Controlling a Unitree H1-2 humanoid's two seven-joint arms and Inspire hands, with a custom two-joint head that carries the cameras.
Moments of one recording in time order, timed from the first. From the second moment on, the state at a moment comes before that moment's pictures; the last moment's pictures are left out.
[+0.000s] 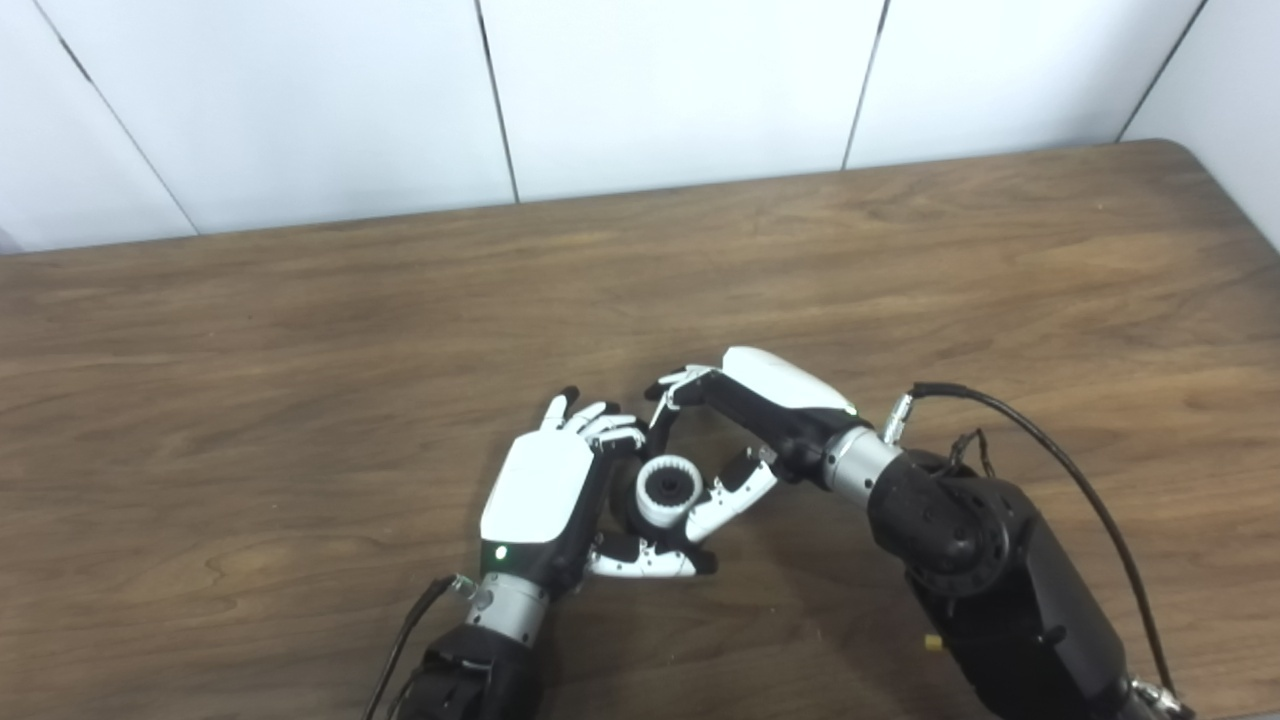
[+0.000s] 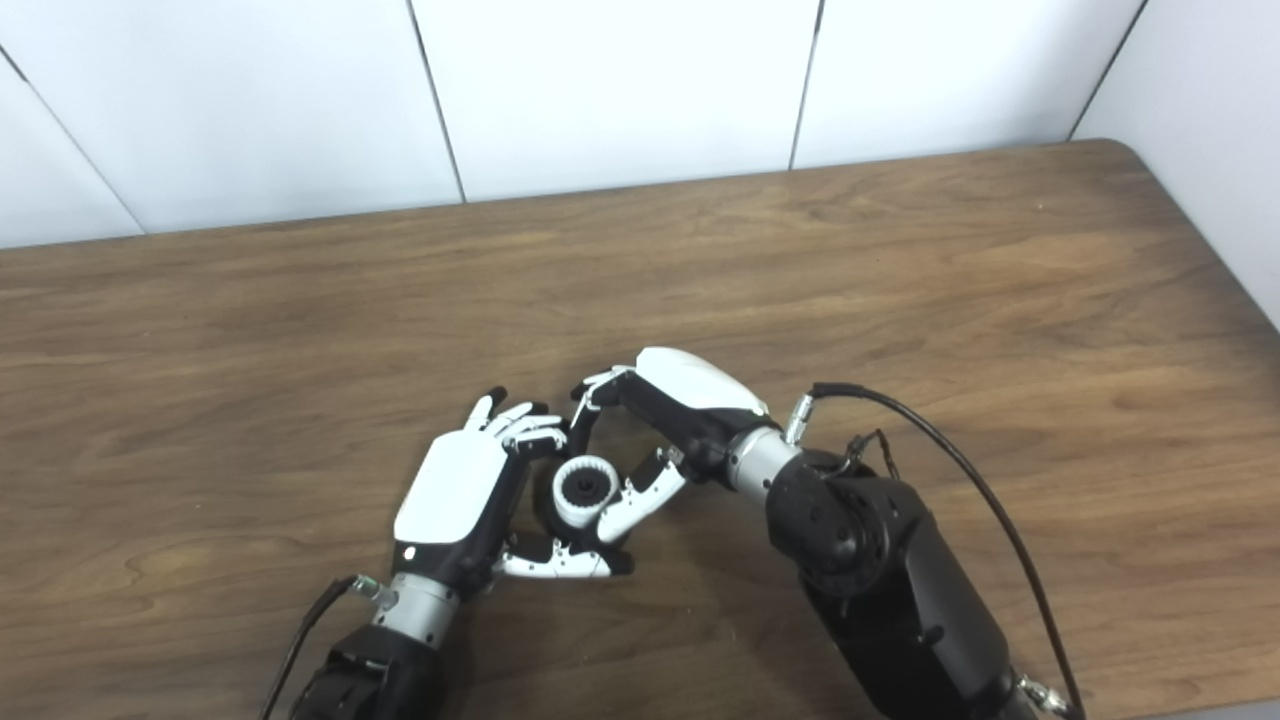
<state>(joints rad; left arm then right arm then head) 0.01 0.10 -0.51 -0.16 0.98 0.11 0.00 -0.18 -0.24 0.34 -0.49 -0.79 0.47 0.68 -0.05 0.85</state>
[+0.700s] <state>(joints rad) 0.01 0.10 -0.50 -0.16 0.98 0.11 0.00 -0.17 -0.28 0.26 -0.52 -0.78 0.47 0.68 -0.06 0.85</state>
